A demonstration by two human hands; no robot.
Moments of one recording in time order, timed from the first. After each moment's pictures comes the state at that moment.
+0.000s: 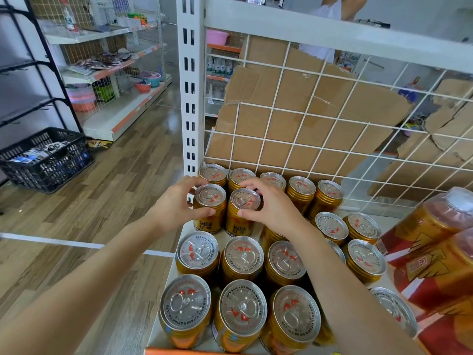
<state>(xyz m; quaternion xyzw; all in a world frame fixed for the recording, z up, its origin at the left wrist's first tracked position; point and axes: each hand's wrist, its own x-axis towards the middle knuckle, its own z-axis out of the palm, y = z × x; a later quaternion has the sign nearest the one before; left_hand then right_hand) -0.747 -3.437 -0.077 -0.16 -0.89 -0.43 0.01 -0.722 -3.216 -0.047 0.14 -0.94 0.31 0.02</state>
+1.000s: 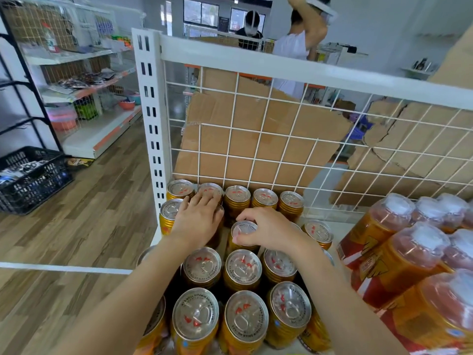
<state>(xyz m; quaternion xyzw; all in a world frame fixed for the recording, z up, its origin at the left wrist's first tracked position) -0.735 -3.332 -0.067 -0.17 -0.97 -0.14 0.06 -0.695 -3.161 -0.022 0.12 -0.97 0.19 -0.08</state>
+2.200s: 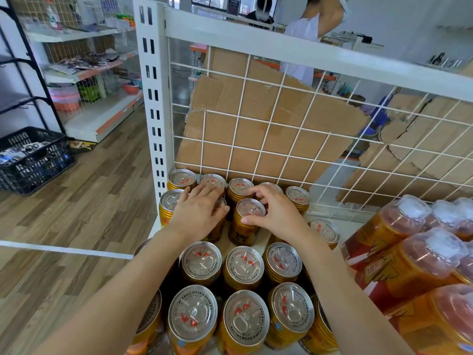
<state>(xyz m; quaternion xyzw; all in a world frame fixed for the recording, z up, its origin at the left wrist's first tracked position) -0.736 -3.337 -0.068 -0.18 -0.97 -0.18 0.05 -0.717 -3.143 -0.039 0.10 -0.96 0.27 0.02</state>
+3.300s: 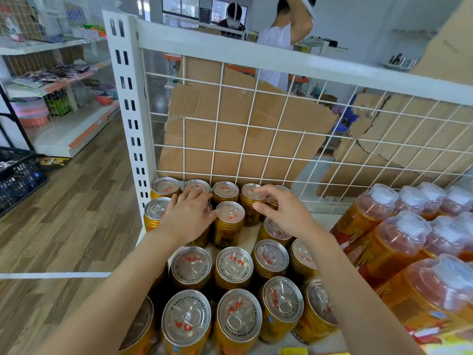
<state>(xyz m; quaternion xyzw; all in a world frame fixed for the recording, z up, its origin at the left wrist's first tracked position) -0.738 -3.331 -0.052 -0.20 -0.96 -0.19 0.00 -0.697 -3.118 -0.020 0.03 -0.96 0.28 0.05</state>
